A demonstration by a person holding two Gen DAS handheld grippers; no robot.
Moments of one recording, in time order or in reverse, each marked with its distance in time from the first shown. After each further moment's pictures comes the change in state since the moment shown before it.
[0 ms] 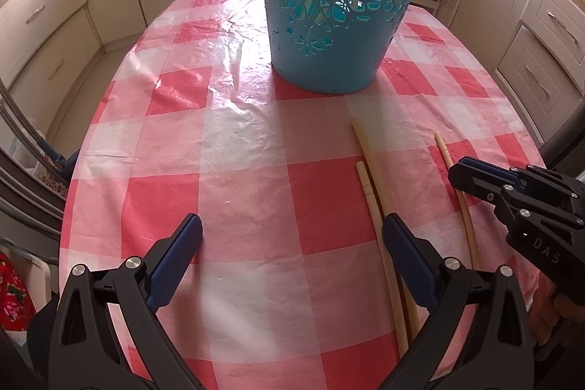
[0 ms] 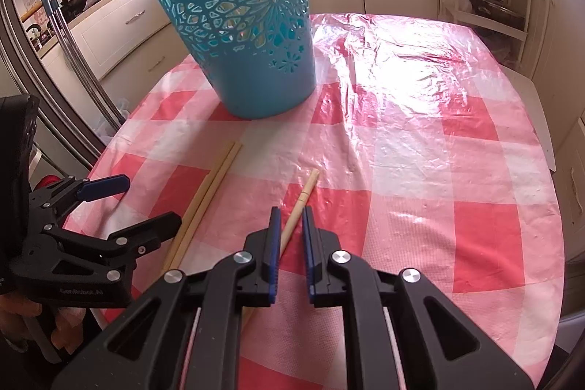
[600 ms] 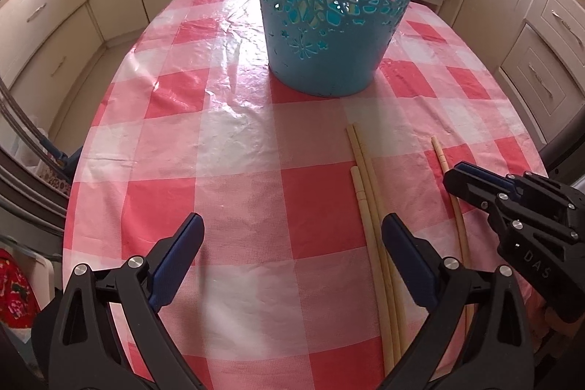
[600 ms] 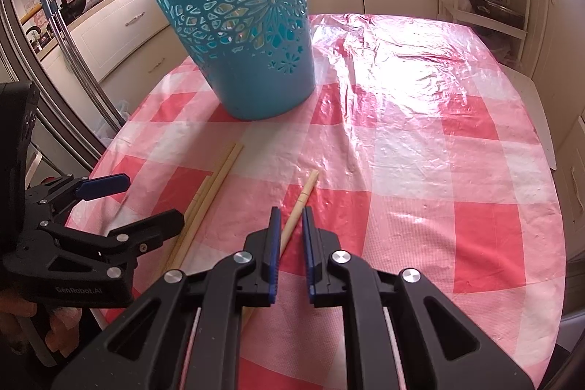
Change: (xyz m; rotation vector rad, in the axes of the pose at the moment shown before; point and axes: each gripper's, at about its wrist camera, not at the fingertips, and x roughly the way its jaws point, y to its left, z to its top) left arm 0.000 -0.008 0.007 -0.004 0.035 0.018; right arm 0.000 -0.002 0.000 0.007 -0.001 0.005
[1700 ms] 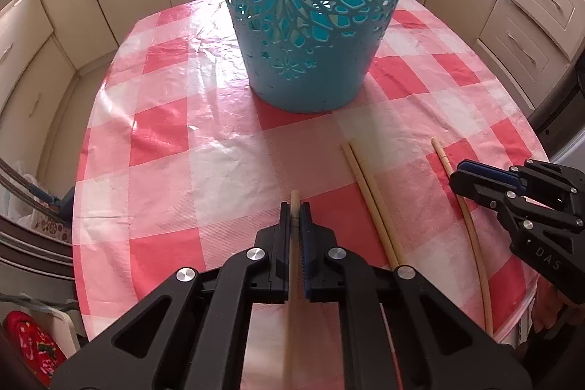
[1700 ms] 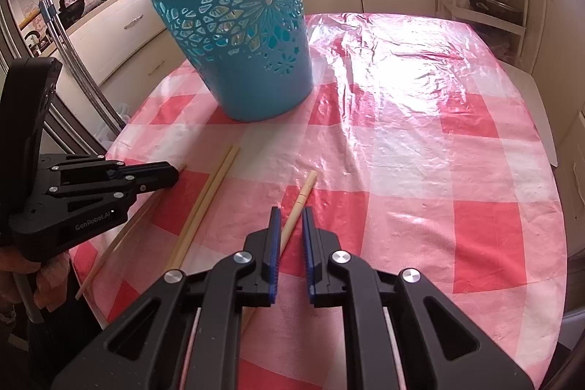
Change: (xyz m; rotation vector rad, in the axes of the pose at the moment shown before) left arm 0.010 0.009 0.026 0.144 0.026 -0.062; right arm 0.001 -0.004 0.002 0.014 0.000 0.007
